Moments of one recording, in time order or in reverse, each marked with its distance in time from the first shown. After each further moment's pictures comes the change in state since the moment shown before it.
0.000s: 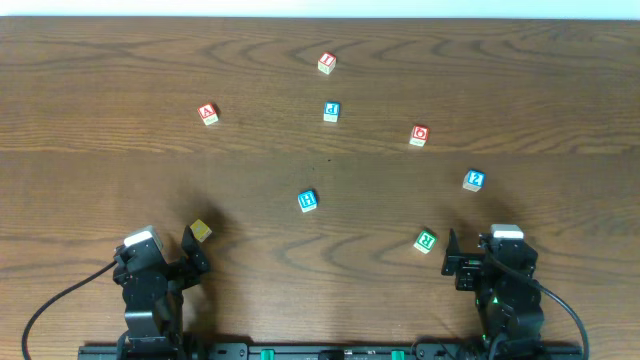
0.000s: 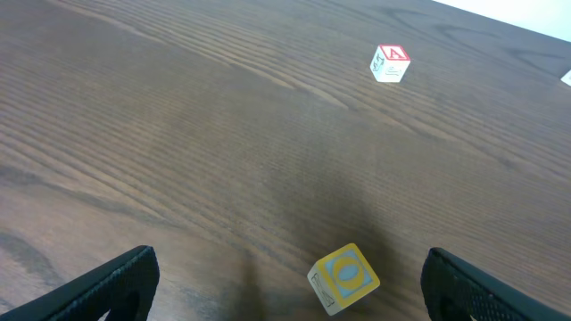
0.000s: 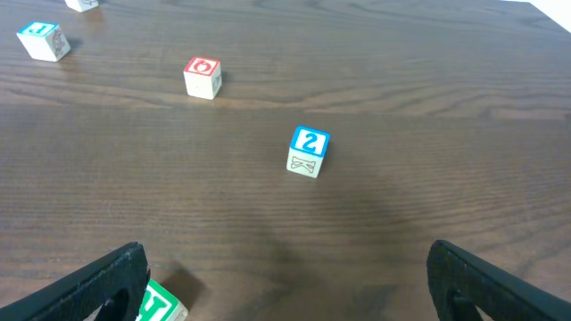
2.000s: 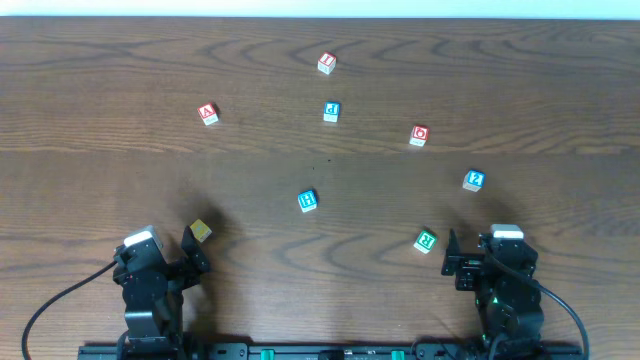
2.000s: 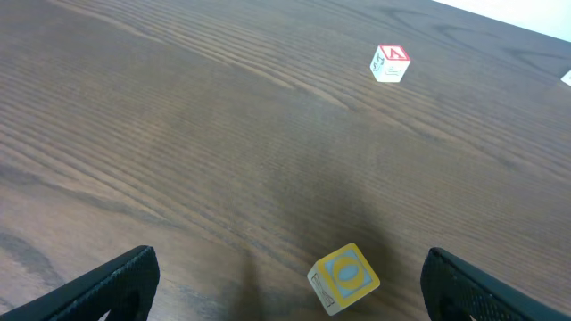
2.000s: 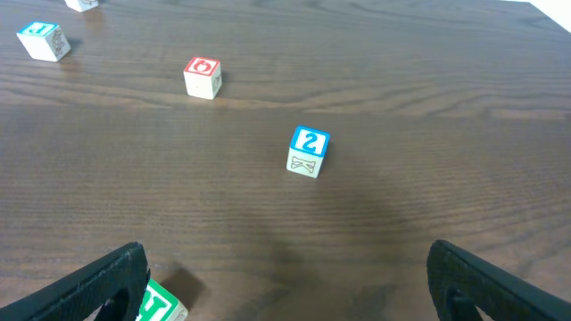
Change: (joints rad) left arm 0.000 0.000 0.000 0.000 0.000 0.000; right arm 0.000 0.000 0.000 0.000 0.000 0.000
